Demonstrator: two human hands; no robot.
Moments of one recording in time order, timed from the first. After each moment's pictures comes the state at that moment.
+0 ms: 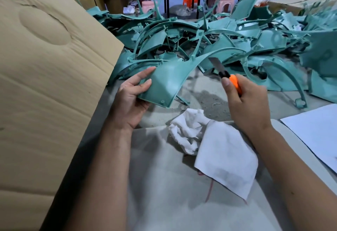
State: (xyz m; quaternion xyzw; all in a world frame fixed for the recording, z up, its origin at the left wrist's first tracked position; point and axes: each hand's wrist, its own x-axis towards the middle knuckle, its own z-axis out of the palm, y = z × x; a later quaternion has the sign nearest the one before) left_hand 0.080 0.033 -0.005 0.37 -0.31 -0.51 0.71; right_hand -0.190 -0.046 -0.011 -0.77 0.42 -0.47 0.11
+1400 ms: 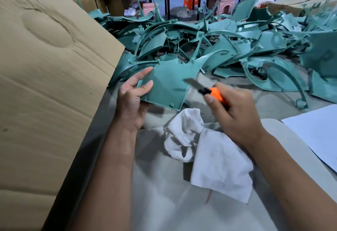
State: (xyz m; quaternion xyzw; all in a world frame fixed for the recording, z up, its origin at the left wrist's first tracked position) left_hand 0.069 0.031 -0.006 0.42 -0.30 -0.42 0.75; right_hand -0.177 -0.026 -0.007 -0.84 0.25 -0.46 0.16
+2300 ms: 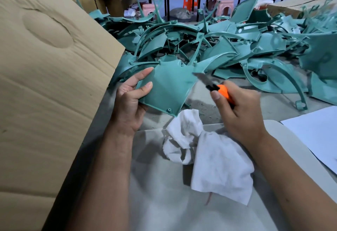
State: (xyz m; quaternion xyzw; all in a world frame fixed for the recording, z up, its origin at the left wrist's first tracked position) left_hand 0.072 0.036 -0.005 0.39 -0.33 -0.43 0.74; right_hand -0.182 -0.032 -0.010 -0.81 0.27 -0.50 0.11
